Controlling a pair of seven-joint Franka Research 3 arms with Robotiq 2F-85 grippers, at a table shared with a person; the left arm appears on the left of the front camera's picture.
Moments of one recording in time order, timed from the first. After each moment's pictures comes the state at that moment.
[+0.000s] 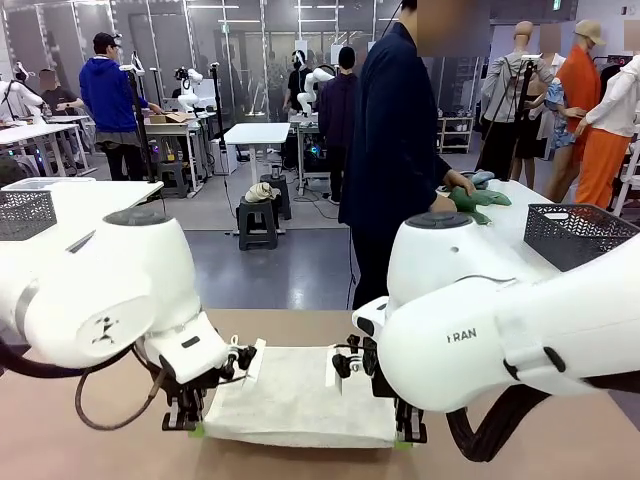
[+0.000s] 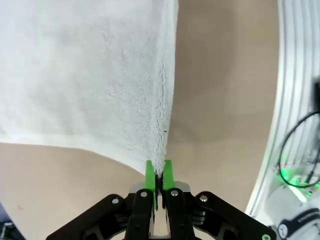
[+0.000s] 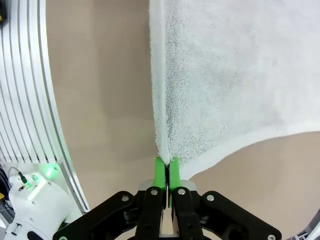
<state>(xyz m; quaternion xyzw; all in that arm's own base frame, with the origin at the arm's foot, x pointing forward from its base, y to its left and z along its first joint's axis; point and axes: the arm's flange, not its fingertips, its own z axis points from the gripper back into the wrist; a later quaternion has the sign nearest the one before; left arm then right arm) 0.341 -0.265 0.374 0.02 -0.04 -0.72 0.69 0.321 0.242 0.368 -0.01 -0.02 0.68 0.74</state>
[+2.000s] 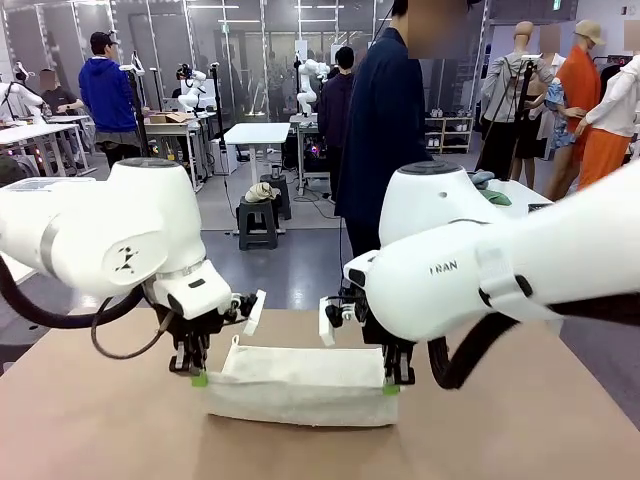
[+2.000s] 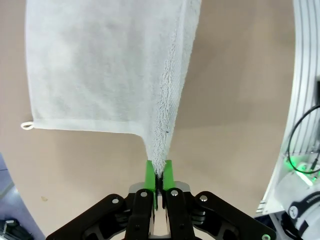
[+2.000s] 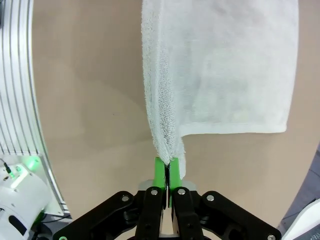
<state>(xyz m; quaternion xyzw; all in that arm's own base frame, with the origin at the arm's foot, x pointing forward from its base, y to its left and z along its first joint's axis) 0.407 -0.261 0.416 0.02 -0.04 -0.71 0.70 0.380 0.251 0.412 -0.02 -0.05 0.70 0.72</state>
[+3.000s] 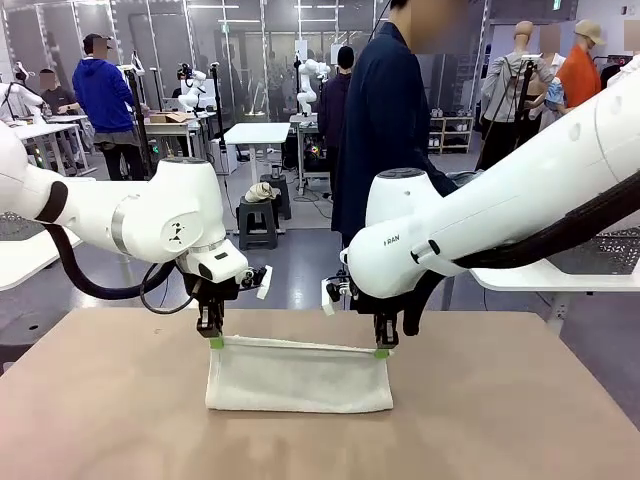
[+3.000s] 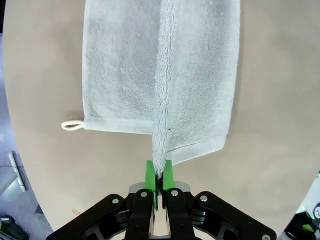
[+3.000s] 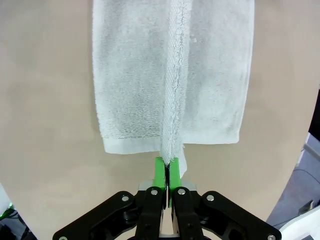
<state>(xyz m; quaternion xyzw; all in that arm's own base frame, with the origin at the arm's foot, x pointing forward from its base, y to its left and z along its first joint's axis) 0.533 -0.255 0.388 0.02 -0.03 -0.70 0.72 0.508 0.248 0.370 -0.03 -0.04 0.70 0.71</state>
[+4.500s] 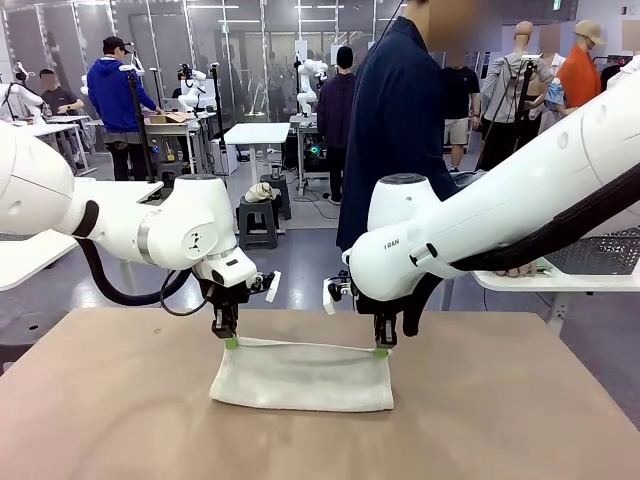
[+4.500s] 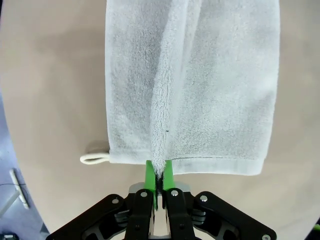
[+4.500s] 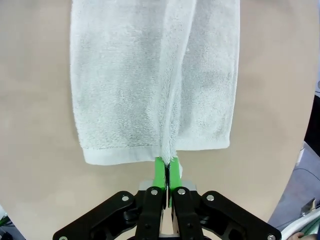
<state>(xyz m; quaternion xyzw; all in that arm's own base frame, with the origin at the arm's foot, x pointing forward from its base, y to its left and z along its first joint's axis) 0.587 -0.263 0.343 -0.01 -0.03 -0.71 0.70 0.526 0.243 0.354 -0.03 -0.05 0.69 0.72</state>
